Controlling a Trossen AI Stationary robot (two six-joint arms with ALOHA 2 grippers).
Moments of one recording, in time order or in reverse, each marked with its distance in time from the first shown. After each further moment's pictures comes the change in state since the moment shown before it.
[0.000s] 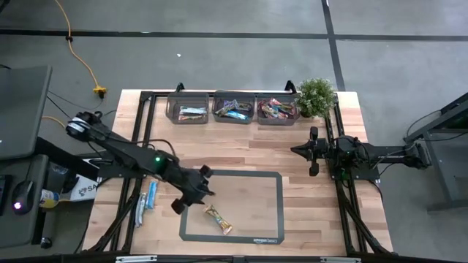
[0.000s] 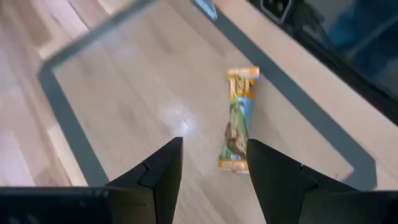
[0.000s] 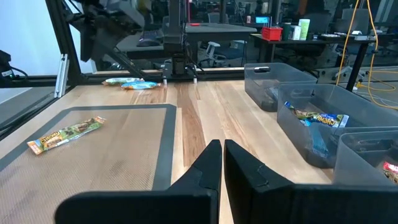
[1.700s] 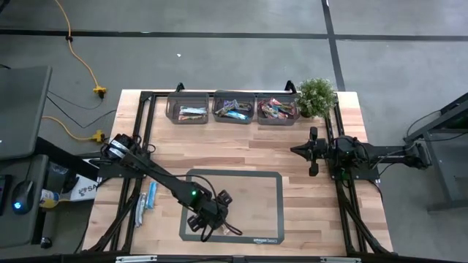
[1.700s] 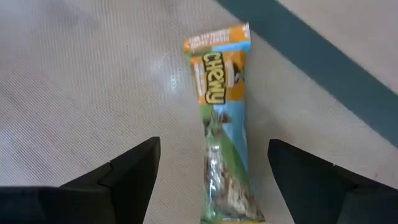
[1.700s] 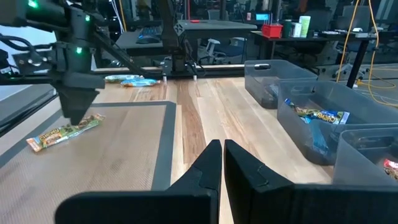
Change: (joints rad) left arm -0.094 0.519 0.257 -0.035 -0.045 0.128; right arm 0.000 0.013 0.000 -0.001 0.000 0.000
